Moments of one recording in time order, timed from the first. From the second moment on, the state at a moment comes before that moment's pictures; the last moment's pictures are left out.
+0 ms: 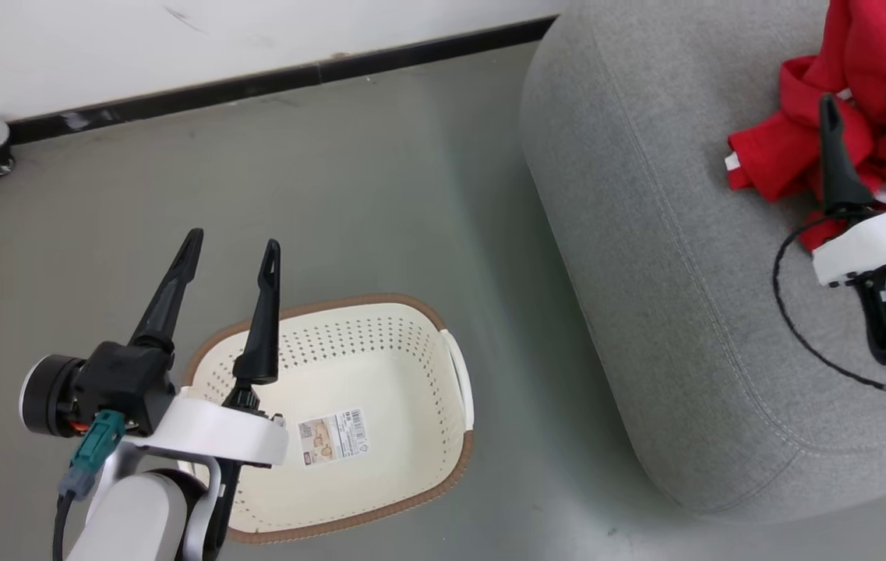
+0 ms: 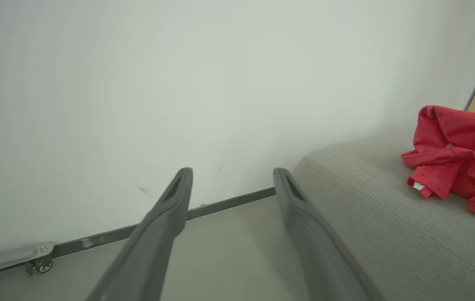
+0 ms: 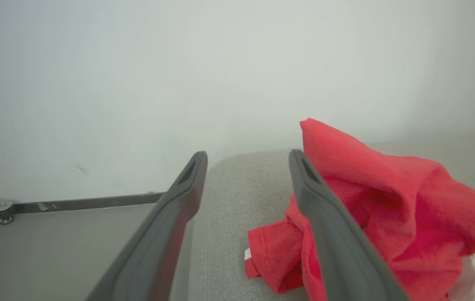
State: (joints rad) left arm -0.28 0.24 -0.29 0.03 -0.27 0.15 -0.18; right arm -0.70 -0.32 0.11 0.75 0.36 0.12 -0.23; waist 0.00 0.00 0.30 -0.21
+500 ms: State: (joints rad) left arm -0.24 0.20 -0.29 0.11 -0.30 0.17 -0.21; right arm -0.58 -0.25 0.13 0.64 0.41 0.12 -0.24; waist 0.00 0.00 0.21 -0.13
